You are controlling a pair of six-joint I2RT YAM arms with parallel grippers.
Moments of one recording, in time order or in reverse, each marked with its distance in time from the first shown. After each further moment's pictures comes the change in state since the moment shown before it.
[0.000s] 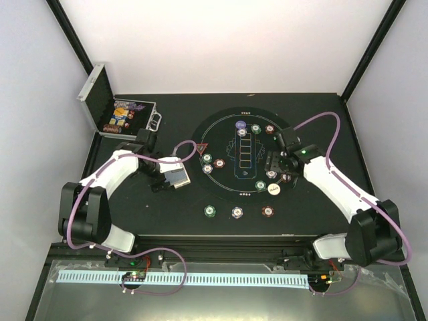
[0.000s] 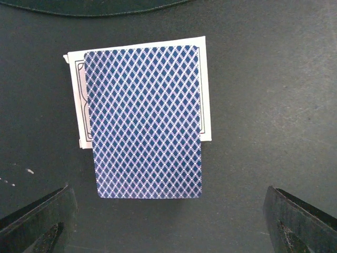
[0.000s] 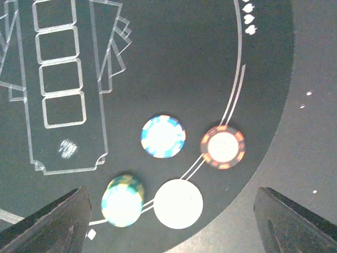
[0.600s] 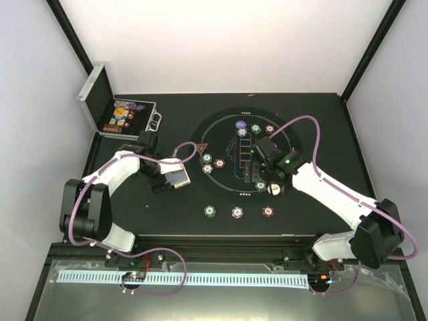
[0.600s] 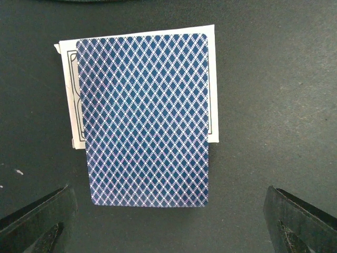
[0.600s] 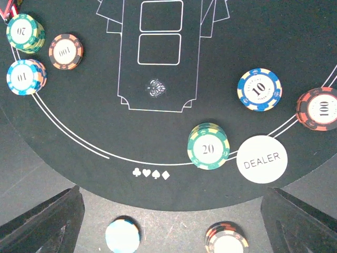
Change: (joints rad) left arm -0.005 0.016 -0.030 0.054 -0.023 -0.019; right arm 0.298 -0.025 0.039 -0.060 -0.018 0.123
